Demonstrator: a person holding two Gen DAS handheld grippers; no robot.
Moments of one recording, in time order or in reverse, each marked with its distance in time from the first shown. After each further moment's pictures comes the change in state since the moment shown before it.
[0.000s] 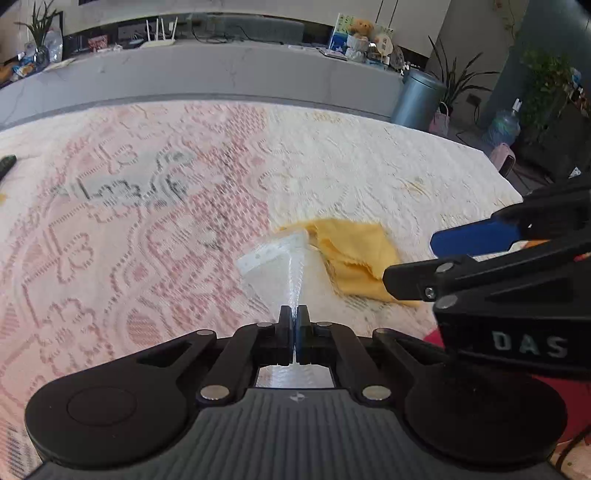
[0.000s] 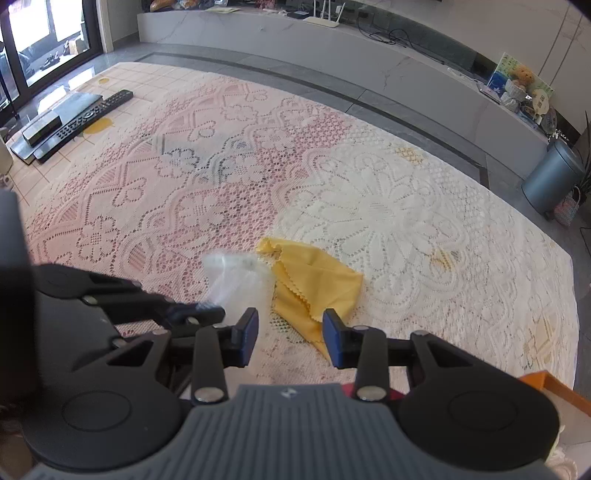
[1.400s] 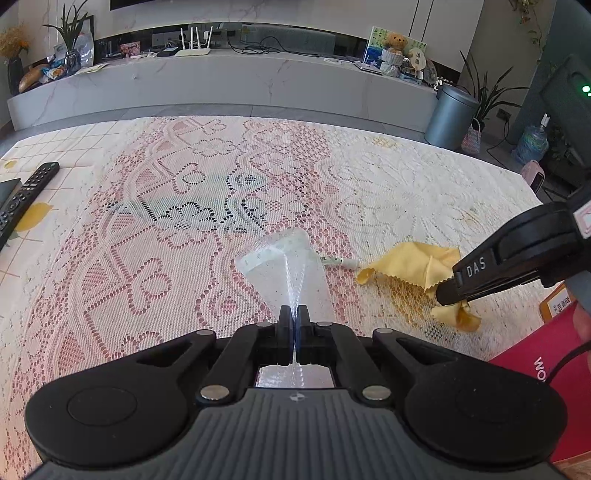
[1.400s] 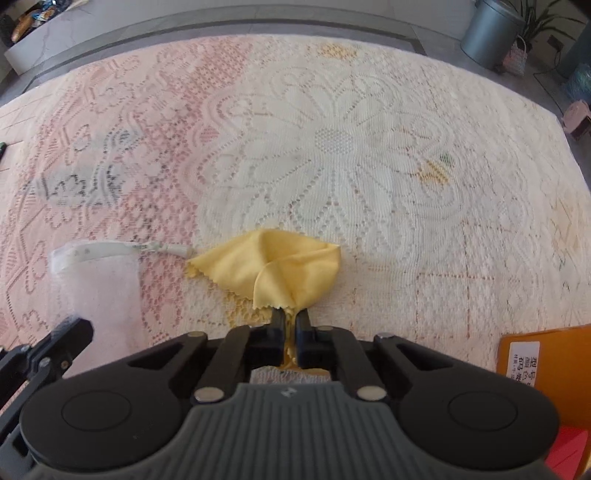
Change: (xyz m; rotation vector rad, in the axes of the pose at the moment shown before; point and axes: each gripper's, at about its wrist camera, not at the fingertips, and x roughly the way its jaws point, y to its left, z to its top) left arm -0.006 0.048 0.014 -0.044 -0.031 0.066; right arm 0.071 -0.029 0.034 0.415 0.225 -0.078
